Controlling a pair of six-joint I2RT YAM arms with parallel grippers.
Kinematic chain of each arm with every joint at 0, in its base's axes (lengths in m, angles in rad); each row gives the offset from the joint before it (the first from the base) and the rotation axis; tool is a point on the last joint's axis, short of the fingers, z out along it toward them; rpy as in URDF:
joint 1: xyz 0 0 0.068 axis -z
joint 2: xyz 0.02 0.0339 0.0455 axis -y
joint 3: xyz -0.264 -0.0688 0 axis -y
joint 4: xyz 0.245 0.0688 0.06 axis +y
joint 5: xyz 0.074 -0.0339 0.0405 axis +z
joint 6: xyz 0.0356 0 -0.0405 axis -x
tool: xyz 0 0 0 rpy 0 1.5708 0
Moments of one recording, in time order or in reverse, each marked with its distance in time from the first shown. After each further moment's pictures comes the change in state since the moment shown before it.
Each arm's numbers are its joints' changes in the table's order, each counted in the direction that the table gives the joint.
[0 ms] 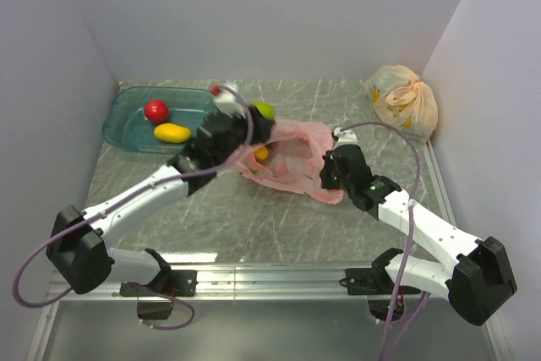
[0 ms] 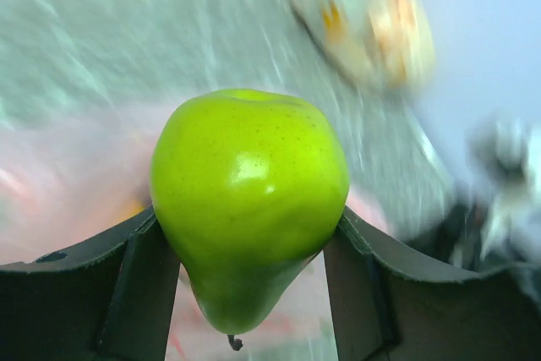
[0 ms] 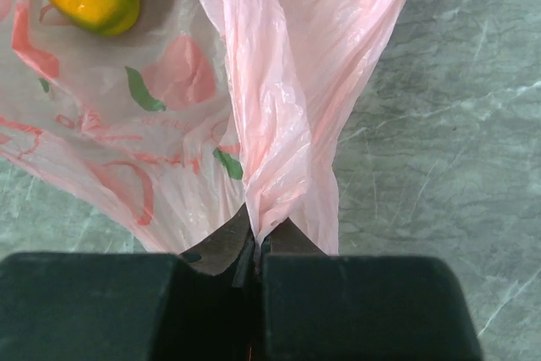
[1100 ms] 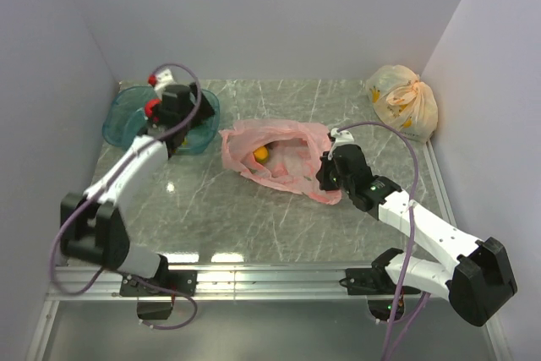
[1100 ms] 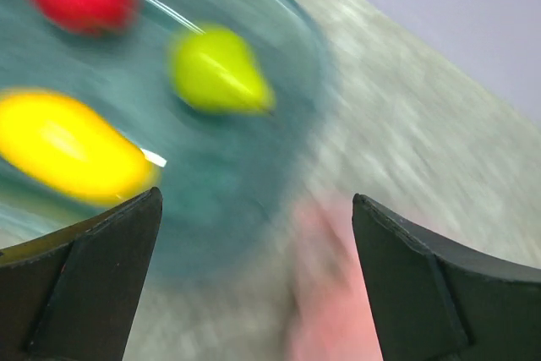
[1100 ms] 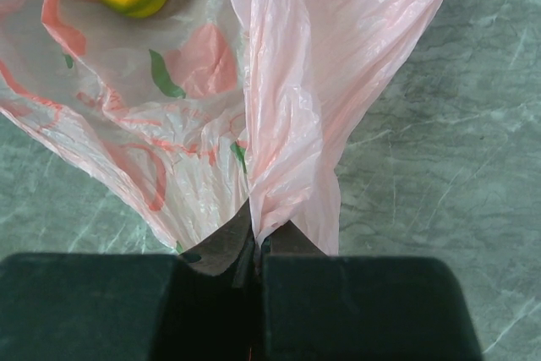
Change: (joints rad) left arm -0.597 -0.209 0.238 0.397 0.098 0.159; right arm -0.001 0.003 -0.005 -0.014 0.077 0.034
